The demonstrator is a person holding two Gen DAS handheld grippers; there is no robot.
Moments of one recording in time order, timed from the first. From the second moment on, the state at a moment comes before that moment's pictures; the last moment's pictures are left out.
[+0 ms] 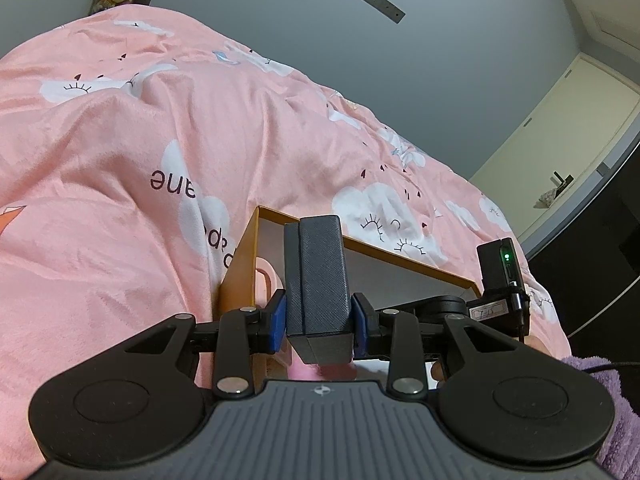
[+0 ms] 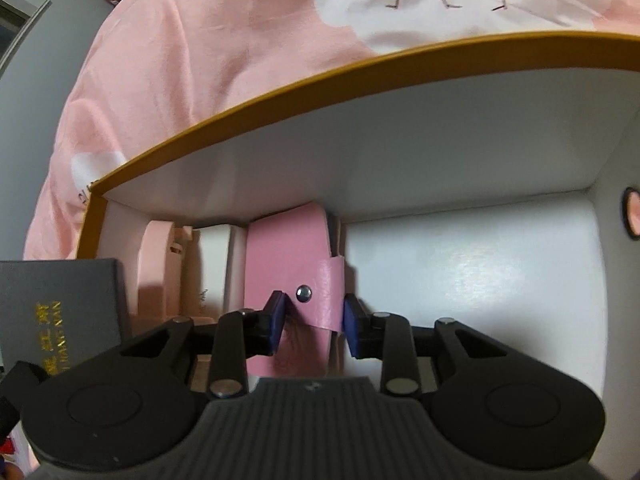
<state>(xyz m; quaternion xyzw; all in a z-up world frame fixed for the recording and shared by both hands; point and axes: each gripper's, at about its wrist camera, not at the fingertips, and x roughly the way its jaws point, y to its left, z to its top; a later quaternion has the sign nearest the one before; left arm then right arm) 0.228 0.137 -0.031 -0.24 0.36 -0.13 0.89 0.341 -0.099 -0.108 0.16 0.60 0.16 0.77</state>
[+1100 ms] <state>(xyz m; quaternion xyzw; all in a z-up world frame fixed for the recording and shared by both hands) 0.316 0.079 -0.100 -0.32 0.51 -0.13 0.79 0.337 -0.130 -0.082 0.04 0.56 0.15 0.82</state>
